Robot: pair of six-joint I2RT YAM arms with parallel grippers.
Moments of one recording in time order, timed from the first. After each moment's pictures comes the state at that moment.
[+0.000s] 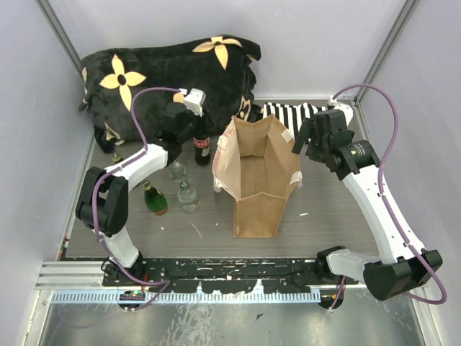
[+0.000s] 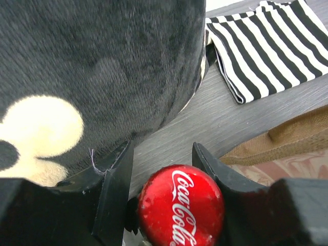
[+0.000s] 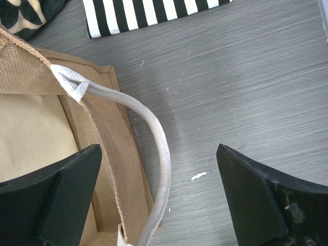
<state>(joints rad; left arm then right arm) -0.43 1.74 1.19 0.30 0.10 -0.08 0.29 1.18 1.37 -0.94 0.34 0.49</state>
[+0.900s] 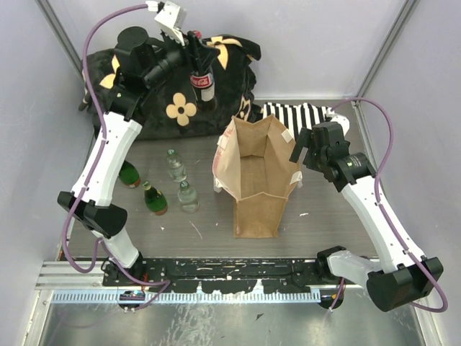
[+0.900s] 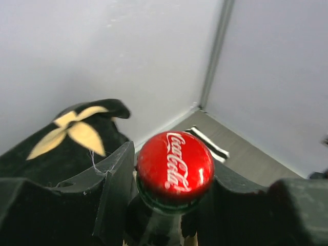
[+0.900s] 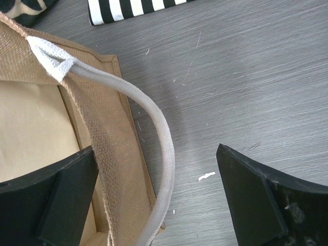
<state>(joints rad) -0.43 1.73 2.15 -0.29 0.32 -0.09 0.29 1.11 1.19 -0.82 0.30 0.51</state>
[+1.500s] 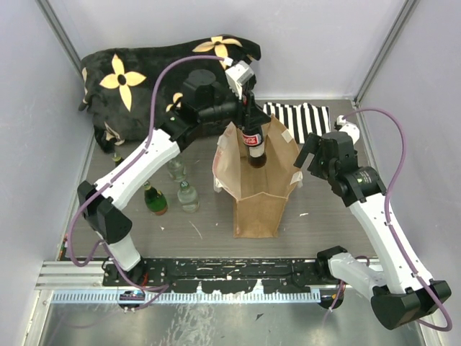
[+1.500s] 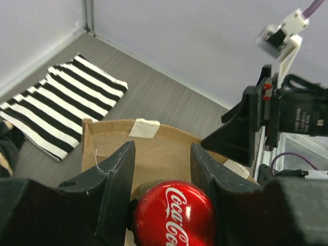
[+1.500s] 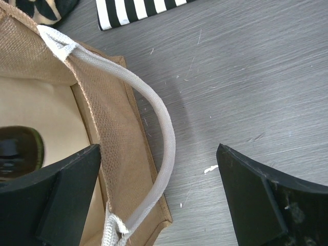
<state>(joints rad) -0.70 1.73 1.85 -0.25 0.49 -0.19 0.29 0.97 1.12 -0.83 0.30 0.57</state>
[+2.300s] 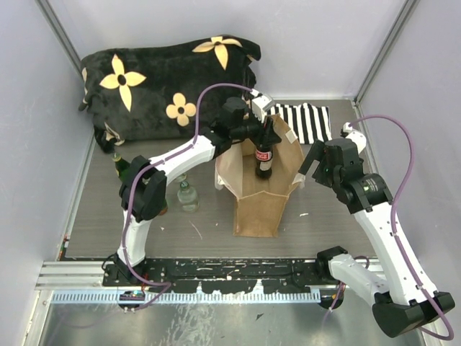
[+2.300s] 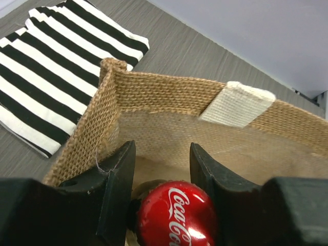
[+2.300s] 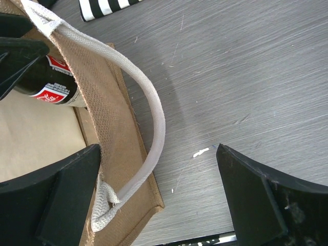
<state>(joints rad) -0.73 2.06 1.72 0.08 0.46 -0.17 0.29 0.91 1.12 -0.93 0.32 0.61</state>
